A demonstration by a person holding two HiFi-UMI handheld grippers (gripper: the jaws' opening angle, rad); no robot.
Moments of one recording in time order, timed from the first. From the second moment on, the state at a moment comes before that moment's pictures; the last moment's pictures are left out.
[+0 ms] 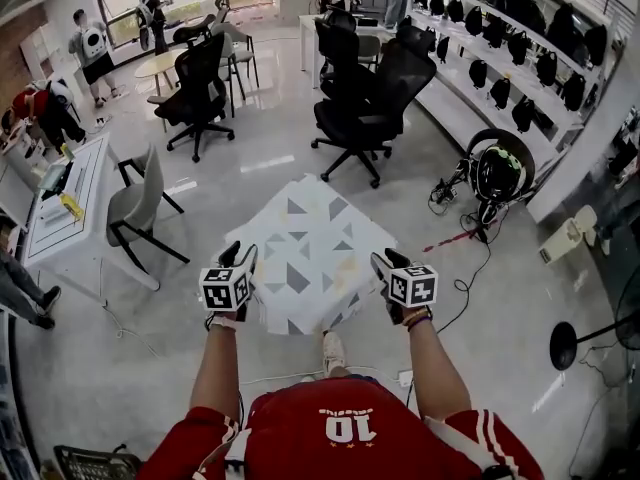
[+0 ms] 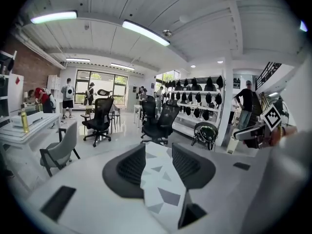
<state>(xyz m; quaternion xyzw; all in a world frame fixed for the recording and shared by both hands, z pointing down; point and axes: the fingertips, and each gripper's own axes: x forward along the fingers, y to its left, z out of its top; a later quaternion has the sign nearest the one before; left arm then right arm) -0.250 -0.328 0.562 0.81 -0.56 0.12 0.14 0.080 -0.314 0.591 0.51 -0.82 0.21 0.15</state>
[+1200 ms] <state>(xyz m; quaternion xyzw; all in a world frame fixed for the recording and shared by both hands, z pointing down) -0.171 -0.268 0.401 0.82 -0.56 0.01 0.04 0.046 -0.270 0.406 0.49 -0.87 0.05 0.03</state>
